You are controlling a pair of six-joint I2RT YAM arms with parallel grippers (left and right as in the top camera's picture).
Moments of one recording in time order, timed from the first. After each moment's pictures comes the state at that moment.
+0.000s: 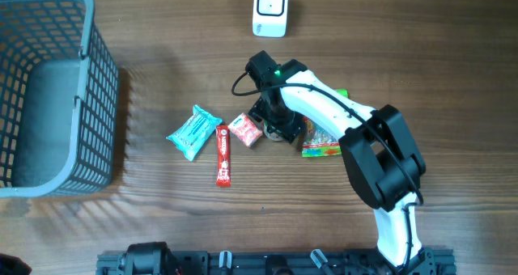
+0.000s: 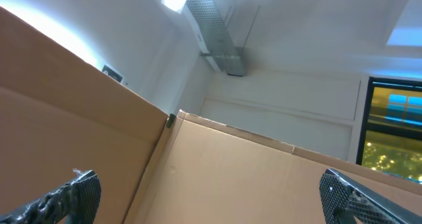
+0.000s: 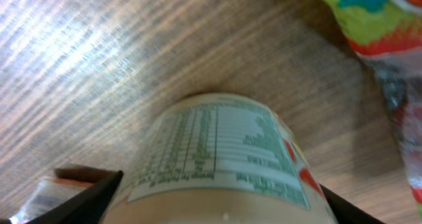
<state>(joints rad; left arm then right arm) 0.06 0.28 1.23 -0.18 -0.44 -0.07 0.62 2.15 1.57 -0.96 -0.08 1.23</state>
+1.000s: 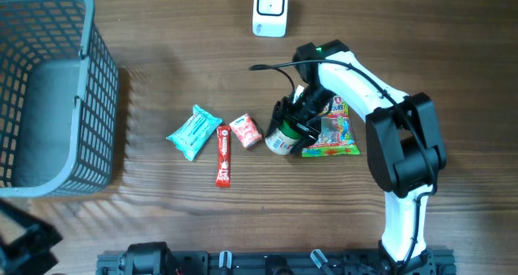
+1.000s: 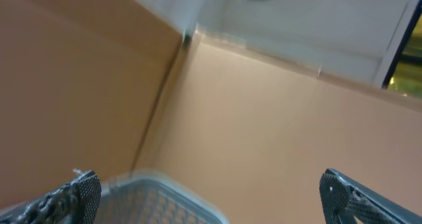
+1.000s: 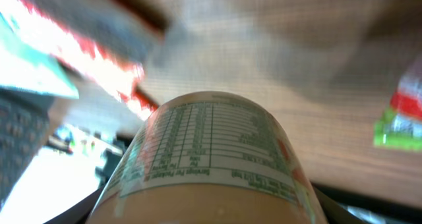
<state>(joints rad) 0.06 0.28 1.23 -0.55 -0.47 -0.24 0.40 2.15 1.59 -1.33 -0.72 0.56</state>
